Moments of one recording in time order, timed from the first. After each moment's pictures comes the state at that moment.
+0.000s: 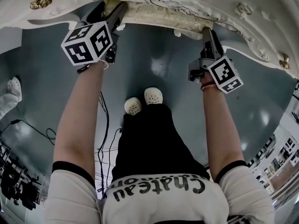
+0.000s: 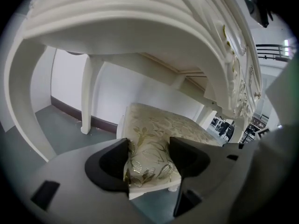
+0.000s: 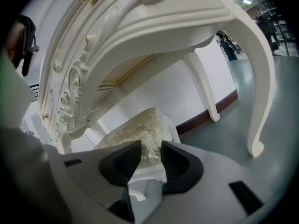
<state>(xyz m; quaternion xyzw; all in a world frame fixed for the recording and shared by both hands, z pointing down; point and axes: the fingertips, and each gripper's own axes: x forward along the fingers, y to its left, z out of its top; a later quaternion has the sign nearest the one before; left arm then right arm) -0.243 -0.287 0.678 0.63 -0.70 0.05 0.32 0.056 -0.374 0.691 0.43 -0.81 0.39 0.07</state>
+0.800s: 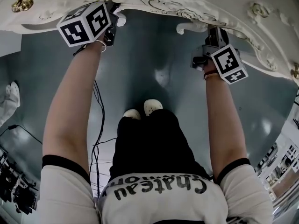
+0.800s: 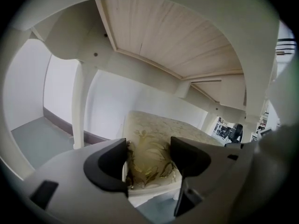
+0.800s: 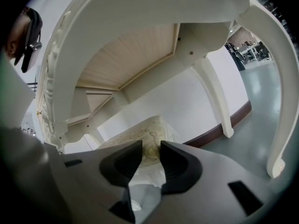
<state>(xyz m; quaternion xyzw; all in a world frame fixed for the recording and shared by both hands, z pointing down) -0.276 -0.351 0.676 0.65 -0.72 0.03 0.25 0.025 -0.437 0.692 0.43 -0.84 0.33 0.00</state>
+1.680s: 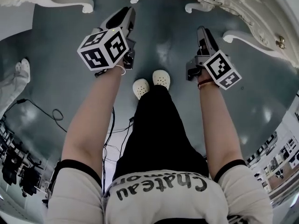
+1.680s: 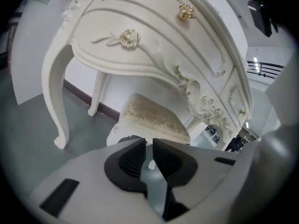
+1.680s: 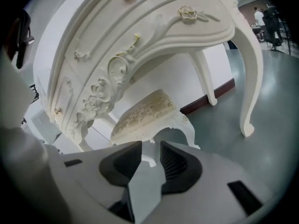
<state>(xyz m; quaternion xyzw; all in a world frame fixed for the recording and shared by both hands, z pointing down) -0.199 -0.211 0.640 0.60 -0.70 0.00 0.40 0.037 -0.291 0.665 0.41 -0.78 0.45 0.14</state>
